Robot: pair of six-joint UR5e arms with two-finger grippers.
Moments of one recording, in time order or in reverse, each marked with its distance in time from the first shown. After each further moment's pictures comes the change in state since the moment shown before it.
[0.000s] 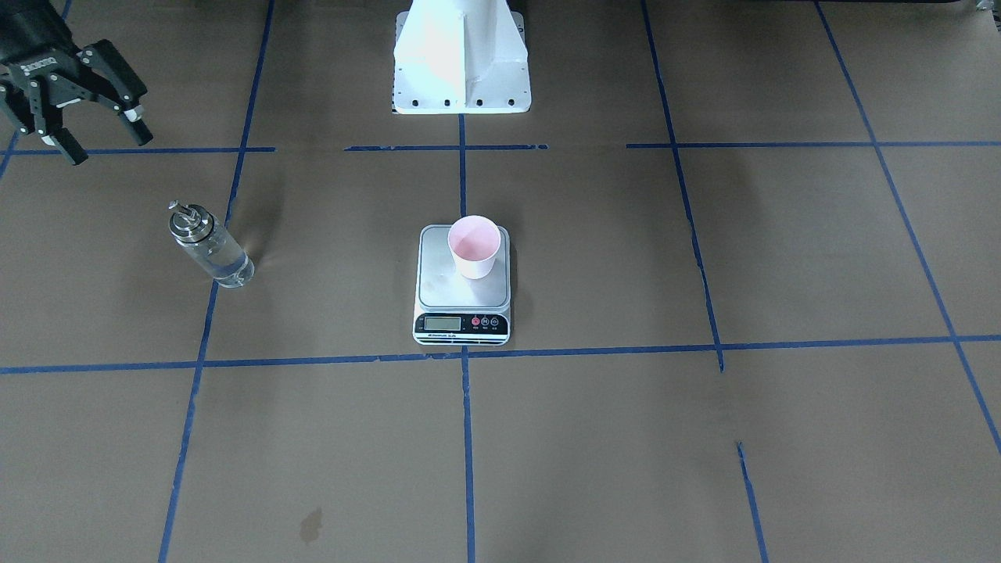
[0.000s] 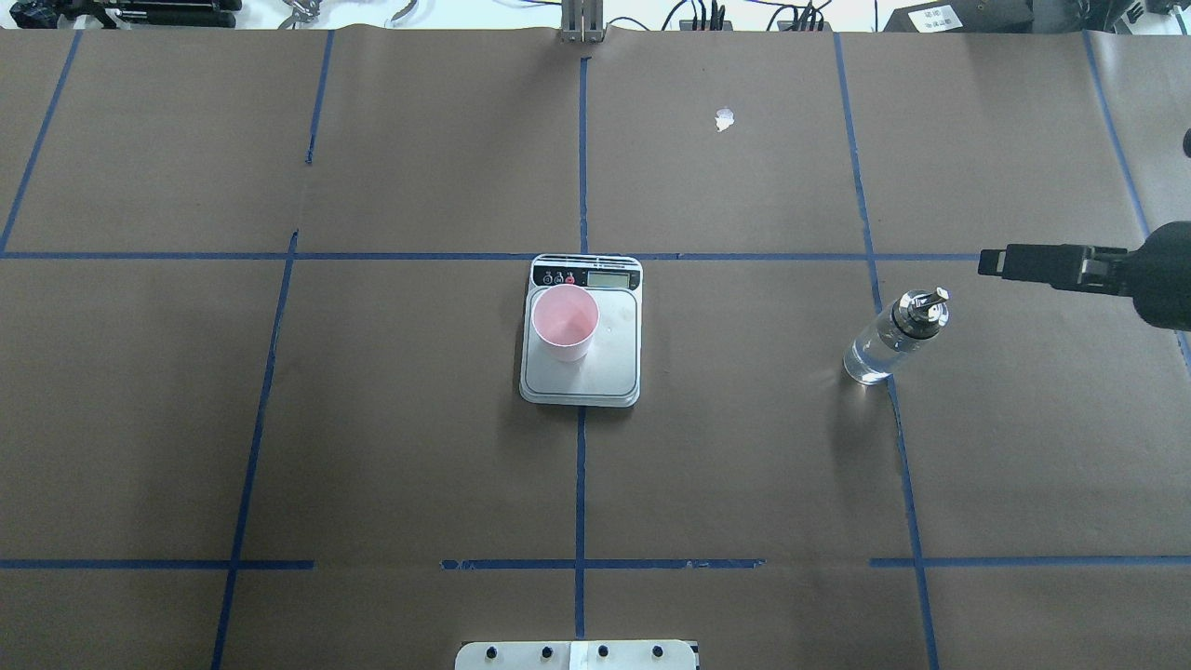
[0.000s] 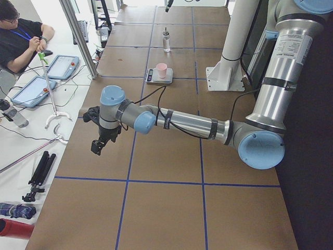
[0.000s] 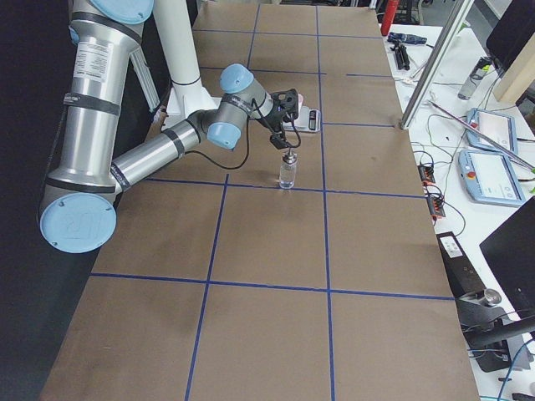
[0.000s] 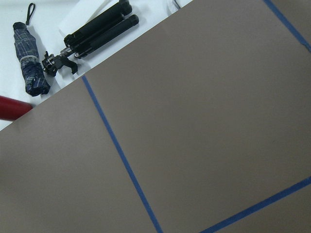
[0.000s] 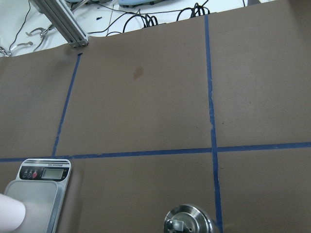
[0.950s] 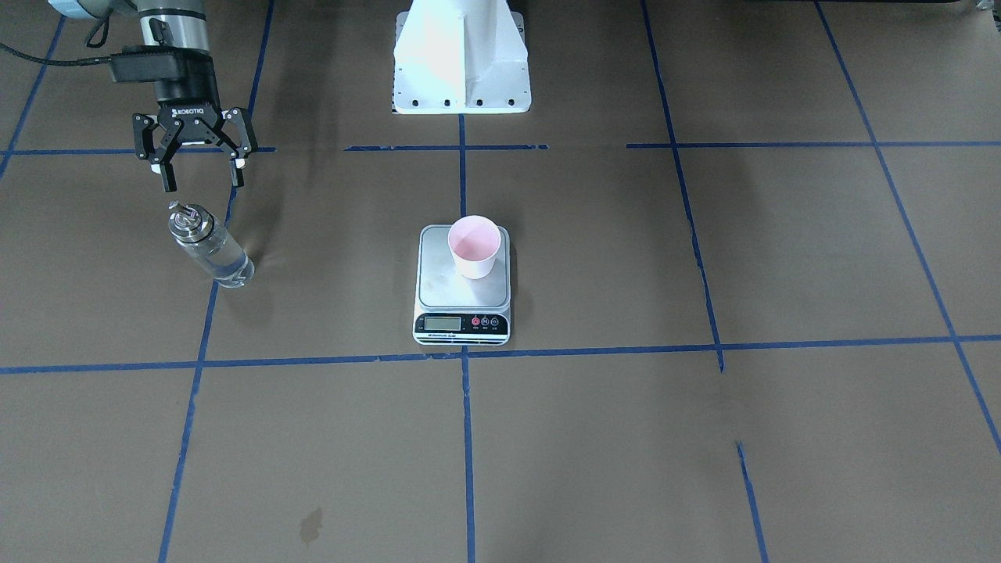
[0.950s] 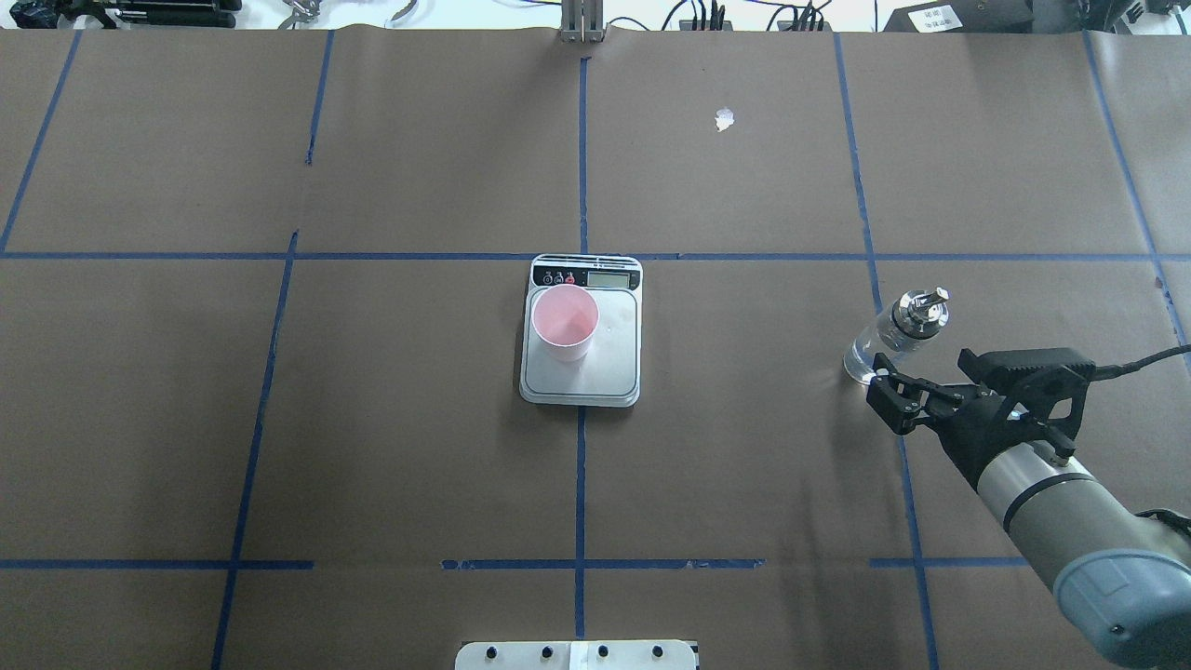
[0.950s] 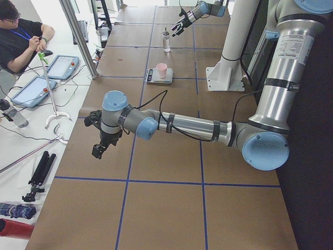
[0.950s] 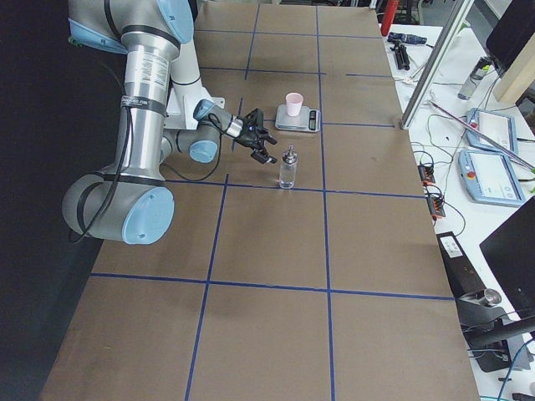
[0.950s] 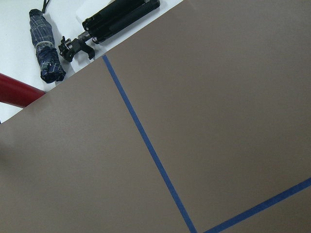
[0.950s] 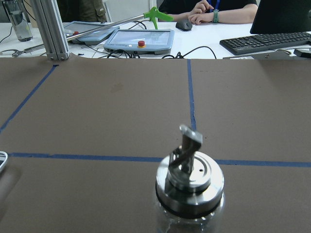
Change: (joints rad) left arm 0.000 0.000 0.002 -0.011 -0.001 -0.008; right arm -0.605 -0.033 -0.218 0.102 -0.959 0.159
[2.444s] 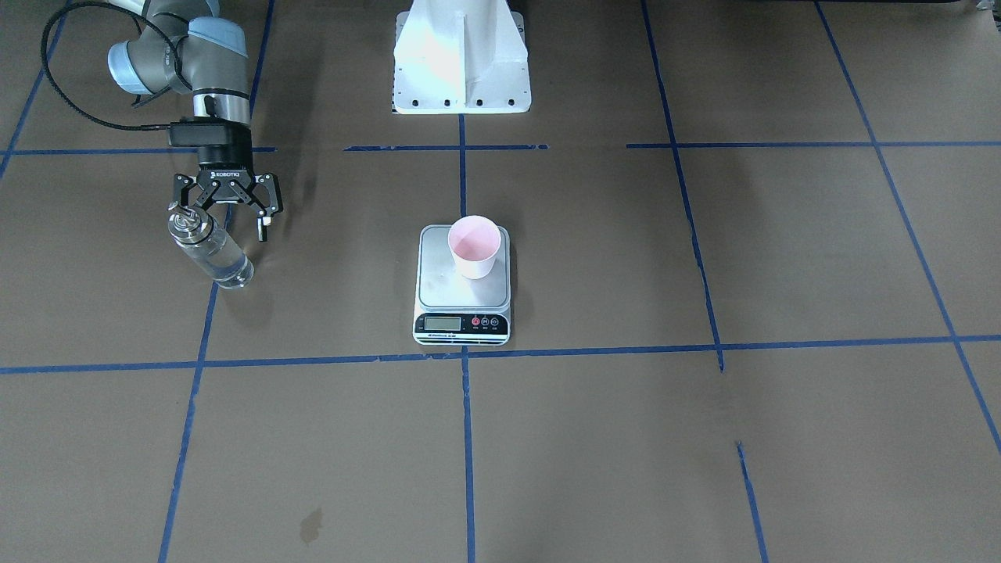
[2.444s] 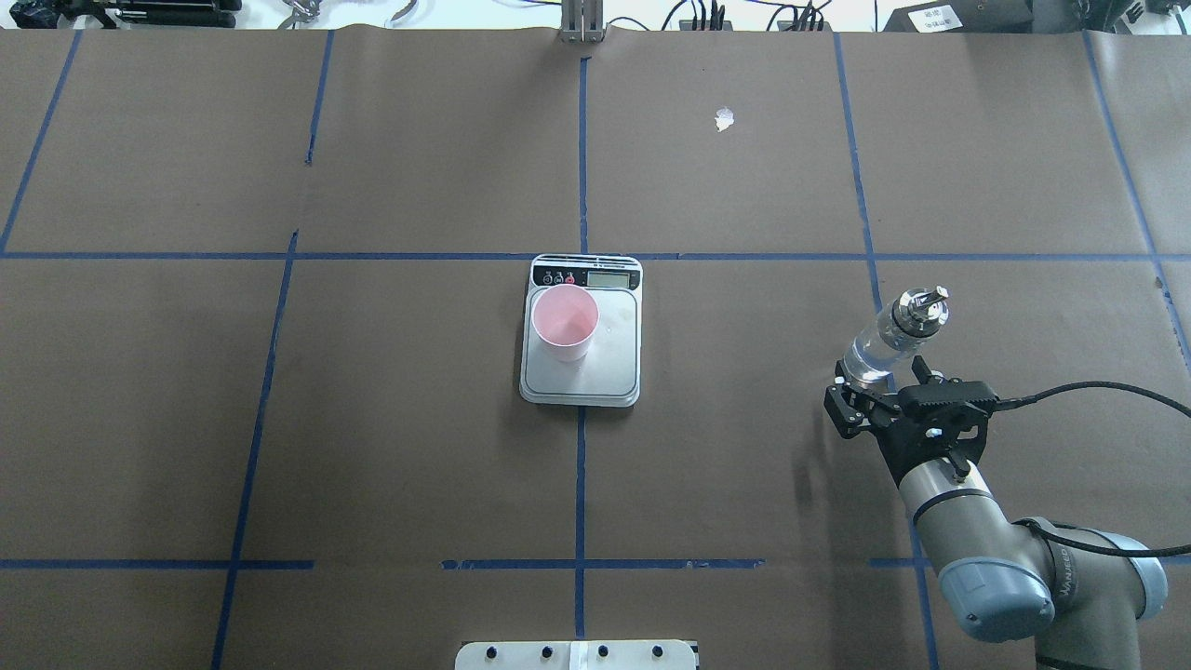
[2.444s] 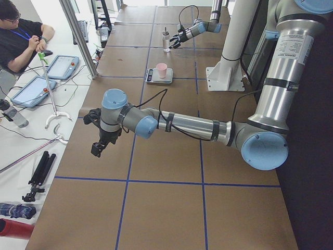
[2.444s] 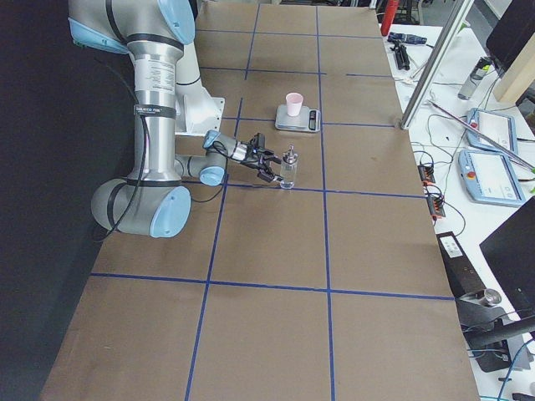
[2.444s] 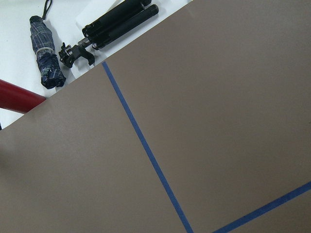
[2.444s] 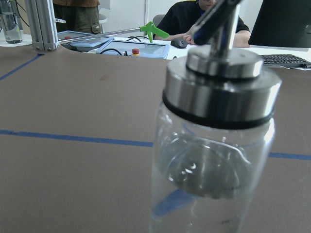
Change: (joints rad) left arm -0.001 -0.007 -0.004 0.000 0.000 0.000; right arm -0.023 0.169 -0.325 0.094 -0.154 -0.015
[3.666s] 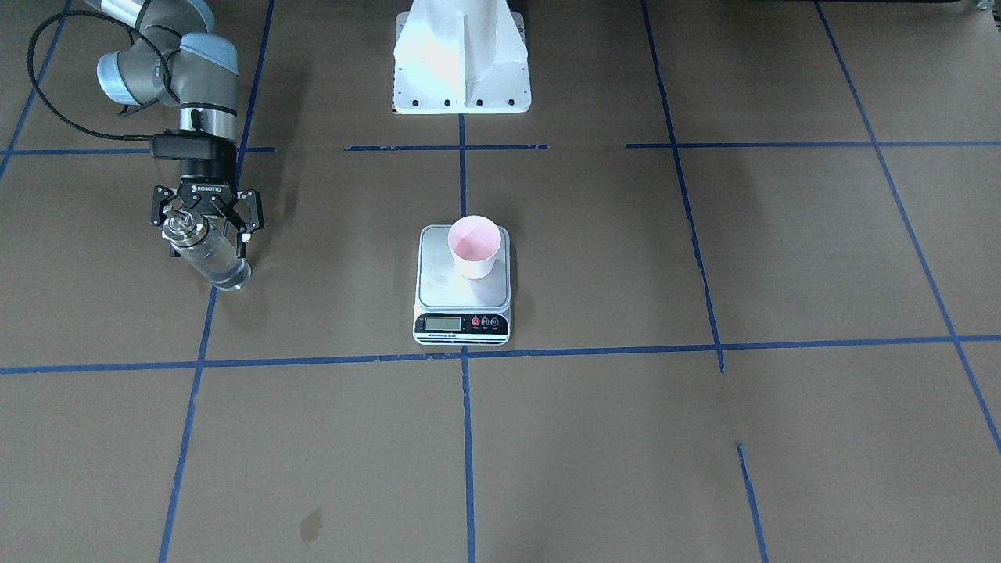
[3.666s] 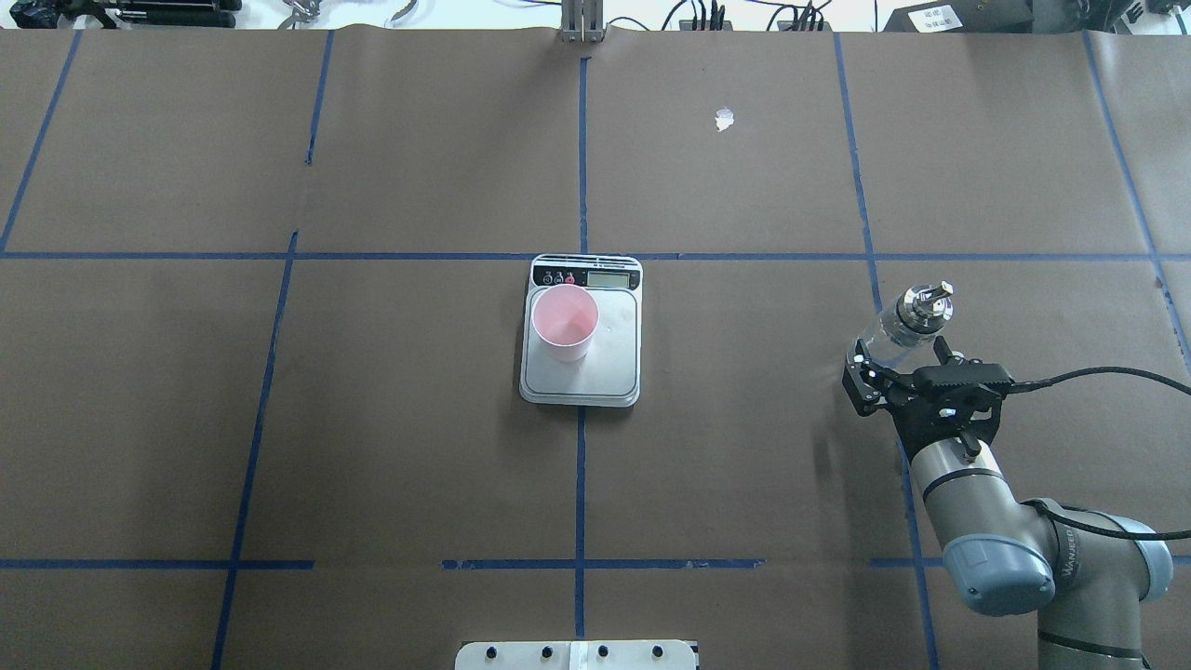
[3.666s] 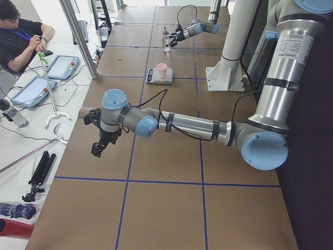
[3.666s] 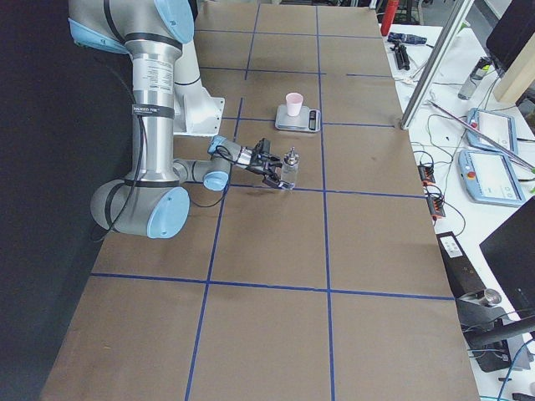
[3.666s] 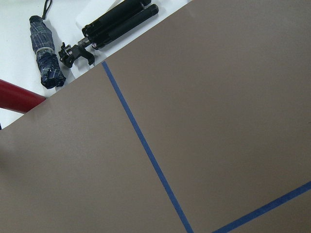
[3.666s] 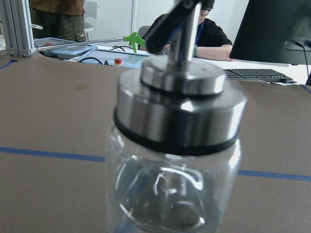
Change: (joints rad) left arm 0.001 0.002 0.001 0.000 0.000 0.000; right arm 0.050 0.007 -0.038 0.000 -0.019 -0.008
